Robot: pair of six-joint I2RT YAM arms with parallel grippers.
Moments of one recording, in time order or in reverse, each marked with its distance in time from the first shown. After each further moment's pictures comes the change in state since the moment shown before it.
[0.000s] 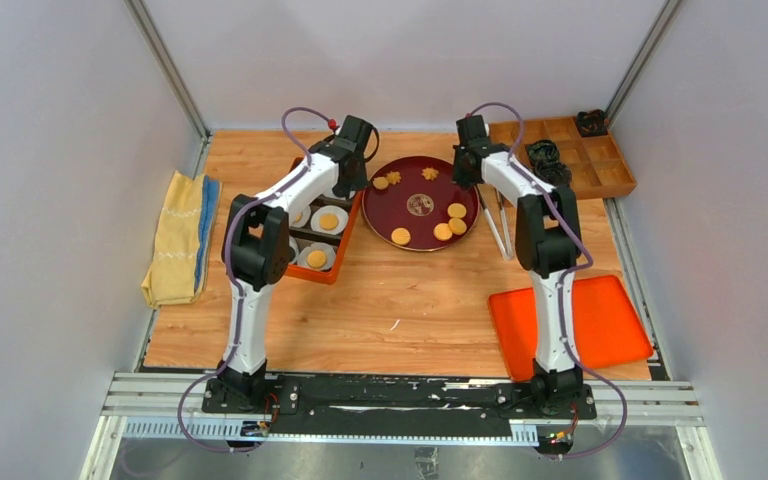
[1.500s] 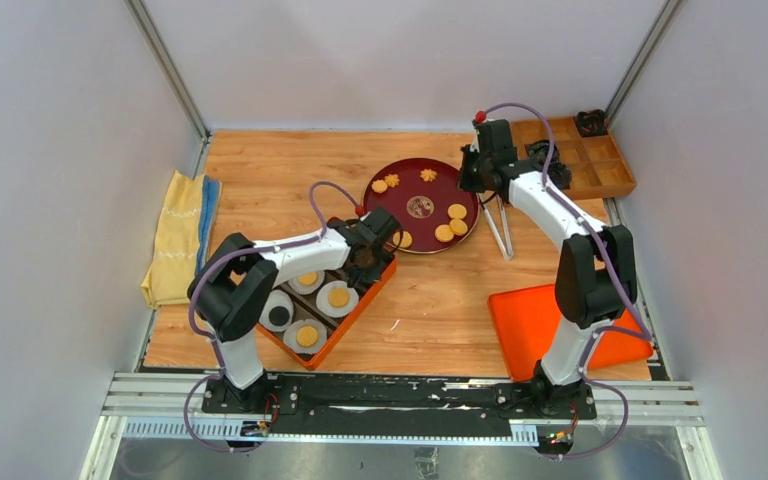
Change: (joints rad) left arm -0.298 -0.372 -0.720 0.086 0.035 -0.088; right arm 0.031 -0.540 -0.490 0.152 -0.195 0.001
